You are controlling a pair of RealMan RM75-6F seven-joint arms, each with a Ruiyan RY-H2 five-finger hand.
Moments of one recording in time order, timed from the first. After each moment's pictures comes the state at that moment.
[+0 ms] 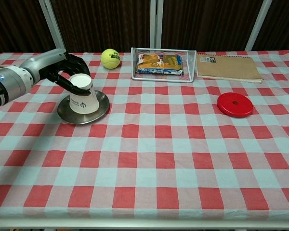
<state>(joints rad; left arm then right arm) -0.71 -1.75 -0.26 -1.02 1.22 0.85 -0.37 0.04 -1.10 0.06 -1.57 -1.56 1.56 -0.01</state>
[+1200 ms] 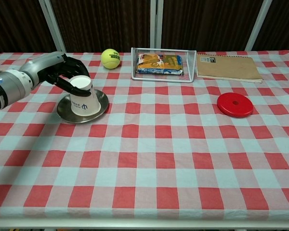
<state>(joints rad) -0.69 -1.75 -0.26 -1.09 1.23 0.85 -0.42 0.04 -1.11 0.06 -1.57 -1.56 1.56 -0.01</state>
